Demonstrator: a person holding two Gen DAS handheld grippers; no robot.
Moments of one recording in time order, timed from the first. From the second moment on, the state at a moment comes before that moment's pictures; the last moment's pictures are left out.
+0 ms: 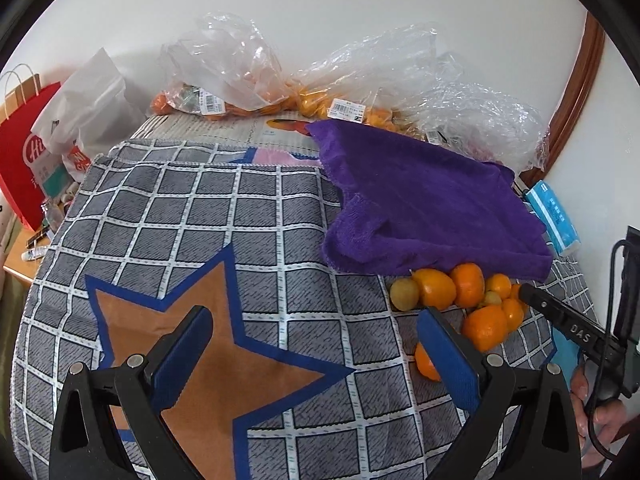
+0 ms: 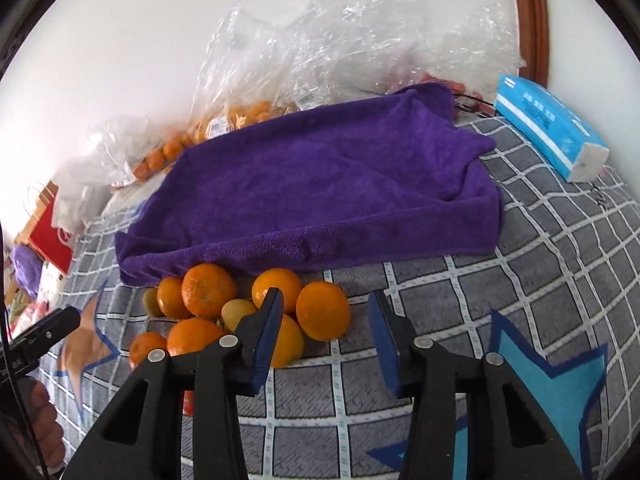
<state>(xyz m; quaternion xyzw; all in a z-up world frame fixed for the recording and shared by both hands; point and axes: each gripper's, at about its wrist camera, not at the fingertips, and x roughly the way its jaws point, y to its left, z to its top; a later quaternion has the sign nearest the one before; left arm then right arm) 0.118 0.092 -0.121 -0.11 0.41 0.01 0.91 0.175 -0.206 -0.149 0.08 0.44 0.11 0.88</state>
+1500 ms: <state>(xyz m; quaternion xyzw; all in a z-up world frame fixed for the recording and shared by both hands) 0.106 0.023 -0.142 -0.09 0.45 -0.06 0.89 0.141 -0.243 -0.158 0.03 0.44 0.09 0.89</state>
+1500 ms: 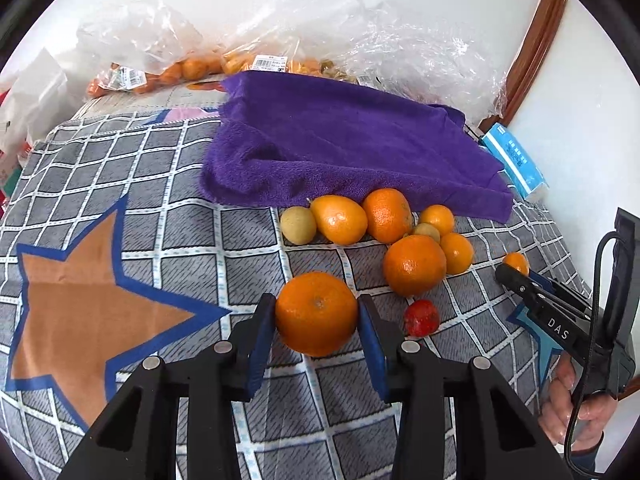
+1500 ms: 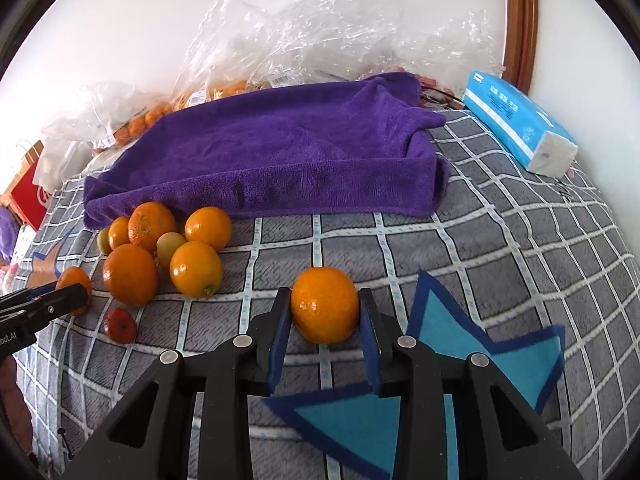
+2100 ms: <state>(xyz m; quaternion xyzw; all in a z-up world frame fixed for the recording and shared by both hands) 0.087 0.039 -0.107 -0.12 0.43 -0.06 0.89 0.119 -0.228 -0.098 0.03 0.40 0.09 0.91</state>
